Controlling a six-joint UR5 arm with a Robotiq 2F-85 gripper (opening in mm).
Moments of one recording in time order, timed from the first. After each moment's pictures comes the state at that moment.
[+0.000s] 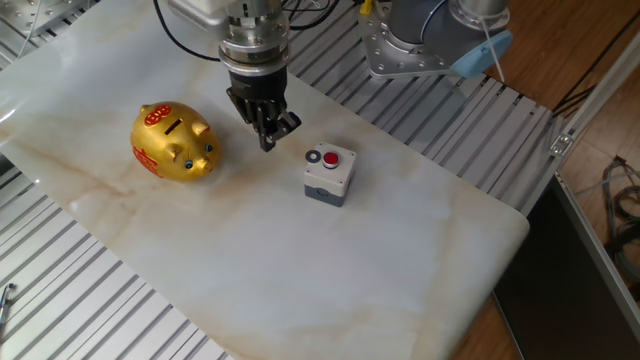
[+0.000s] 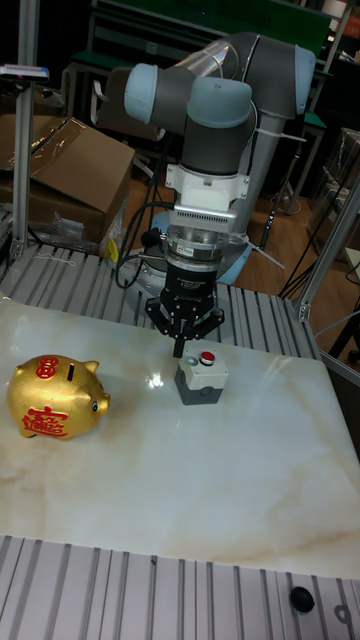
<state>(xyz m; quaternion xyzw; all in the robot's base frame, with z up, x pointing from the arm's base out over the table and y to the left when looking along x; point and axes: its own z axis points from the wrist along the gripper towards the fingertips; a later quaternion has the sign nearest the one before) 0.497 0.024 0.146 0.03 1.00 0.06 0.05</state>
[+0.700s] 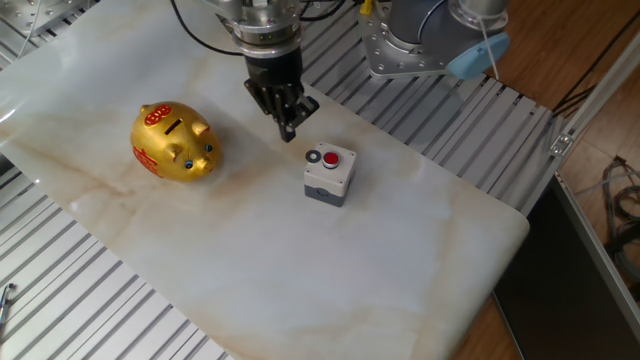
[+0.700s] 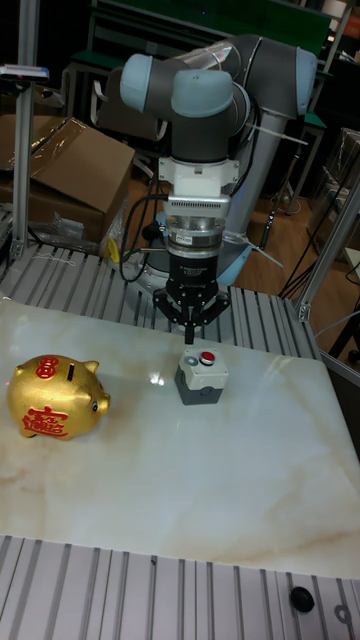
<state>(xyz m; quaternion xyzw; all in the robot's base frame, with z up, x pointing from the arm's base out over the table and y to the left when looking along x) 0.462 0.040 0.149 0.02 0.99 0.11 0.04</state>
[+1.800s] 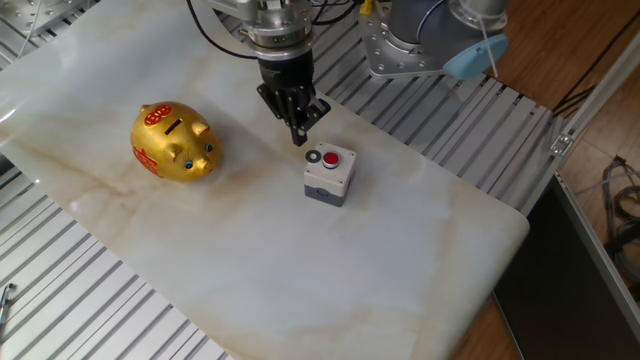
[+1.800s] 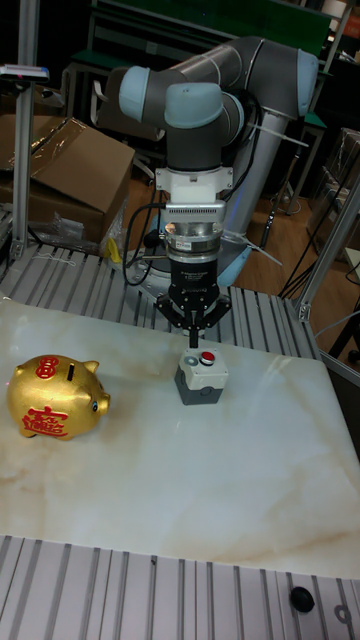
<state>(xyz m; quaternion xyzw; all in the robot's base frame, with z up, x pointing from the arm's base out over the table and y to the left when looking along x) 0.455 0.054 0.137 0.02 0.99 0.14 0.06</state>
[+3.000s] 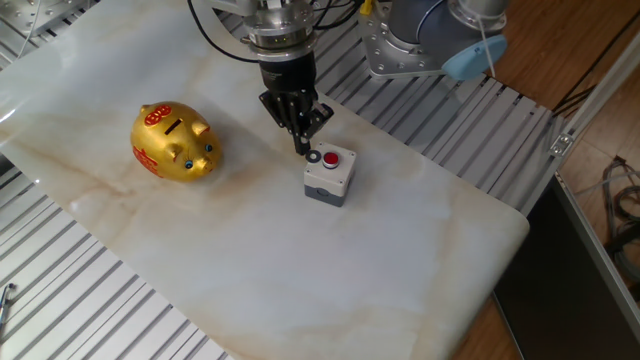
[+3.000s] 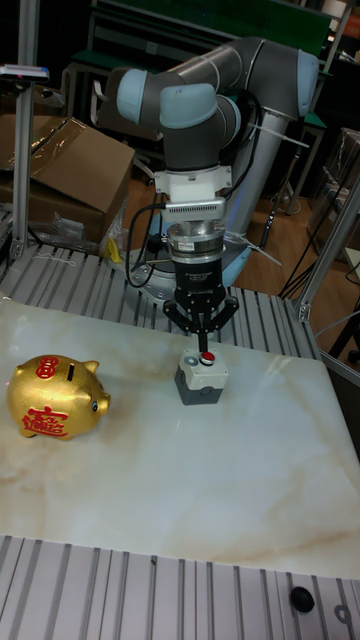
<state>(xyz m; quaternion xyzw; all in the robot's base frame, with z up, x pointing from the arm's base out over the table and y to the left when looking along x) 0.465 0.067 0.141 0.02 0.98 0.16 0.08</state>
